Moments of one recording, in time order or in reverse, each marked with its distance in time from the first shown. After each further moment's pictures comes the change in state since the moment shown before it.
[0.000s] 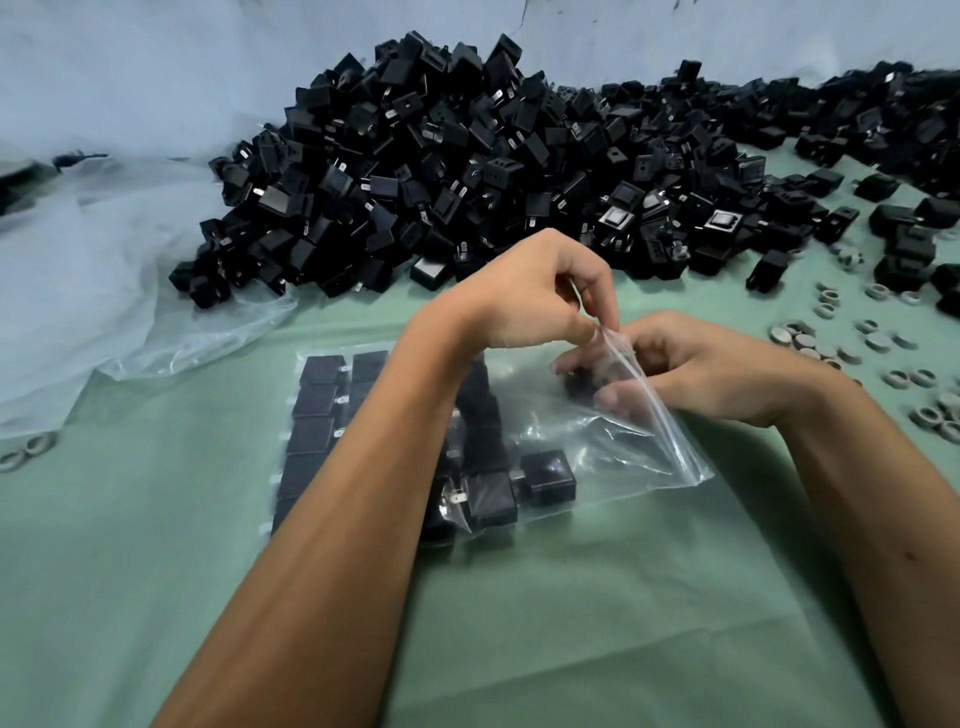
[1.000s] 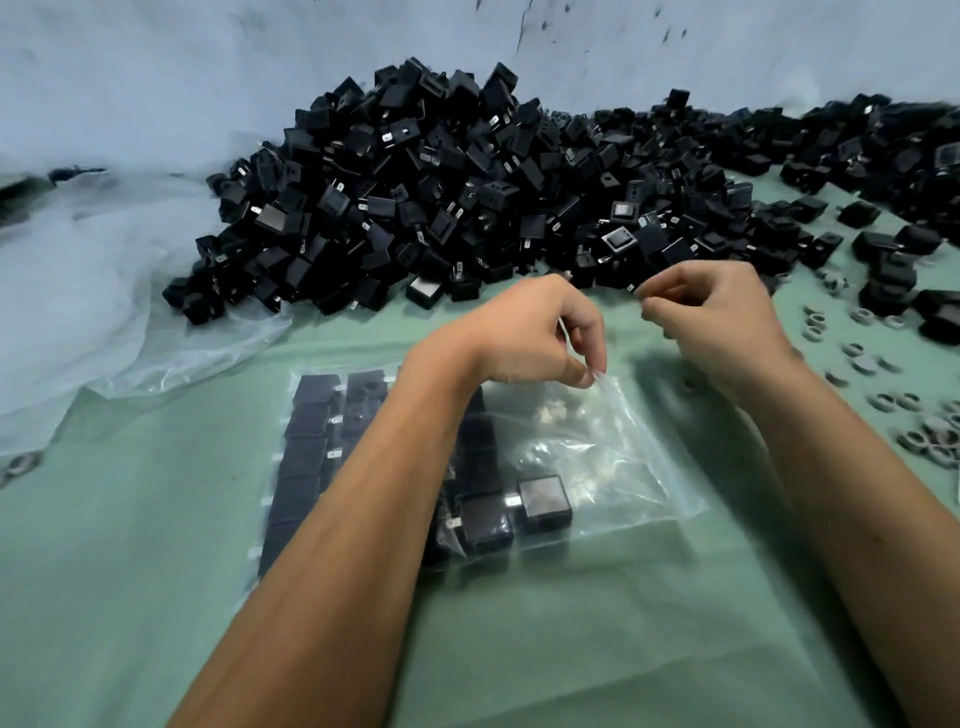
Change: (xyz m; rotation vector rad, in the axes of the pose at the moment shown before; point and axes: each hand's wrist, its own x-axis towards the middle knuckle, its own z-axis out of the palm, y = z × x) left_hand 0.003 -0.008 0.006 0.125 -0.052 -0.087; right_hand 0.023 0.012 -0.026 -0.221 0.925 0.199
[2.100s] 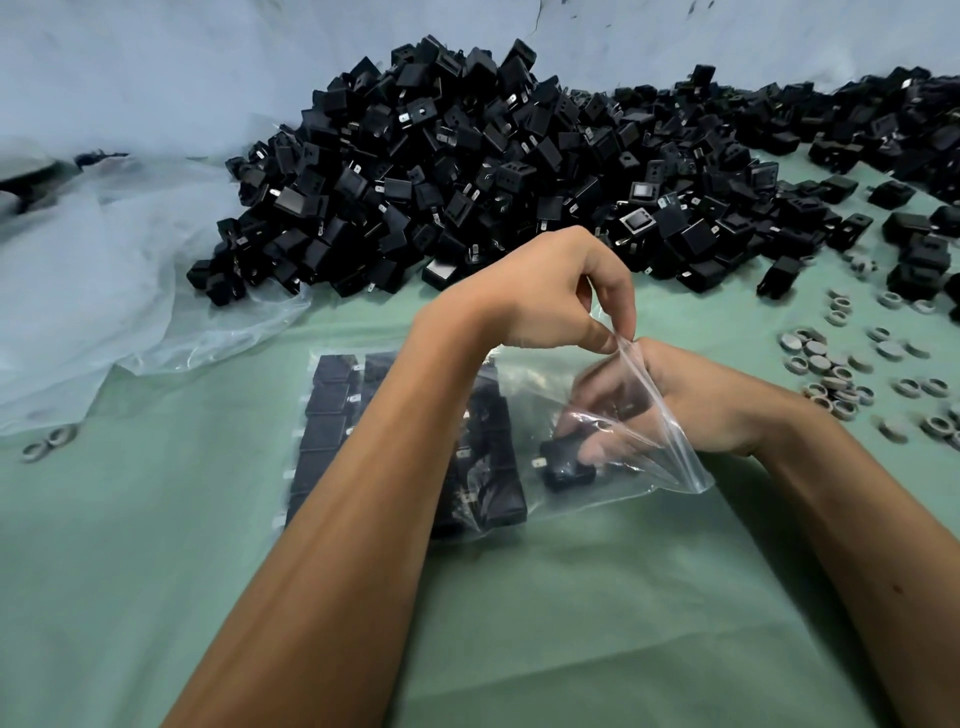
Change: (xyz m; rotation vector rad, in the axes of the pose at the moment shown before) left_hand -0.010 0.025 -0.018 0.084 0.002 0.086; right_hand -0.052 -0.022 0.010 0.219 -1.022 -0.227
